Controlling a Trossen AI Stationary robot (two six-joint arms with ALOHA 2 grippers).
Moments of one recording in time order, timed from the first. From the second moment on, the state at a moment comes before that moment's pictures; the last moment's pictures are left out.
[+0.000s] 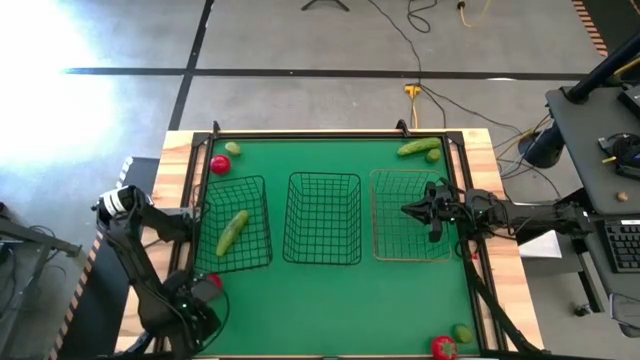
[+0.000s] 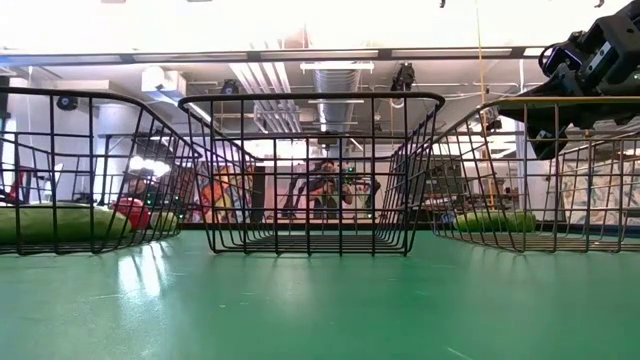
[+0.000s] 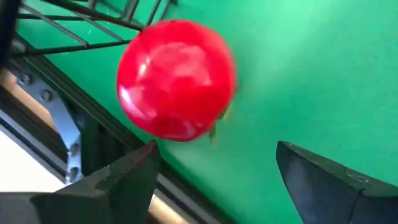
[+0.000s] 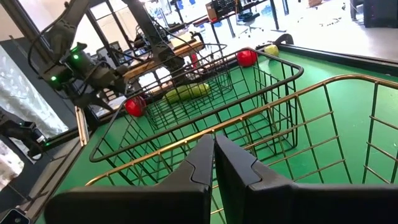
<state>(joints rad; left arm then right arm) -1.18 1.64 1.09 -1.17 -0.07 -1.90 -0.06 0.12 0.01 0.03 0.03 0.39</state>
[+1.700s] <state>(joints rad) -1.21 1.63 1.00 -1.12 -0.12 -2.14 -0.06 0.12 0.01 0.03 0.03 0.39</state>
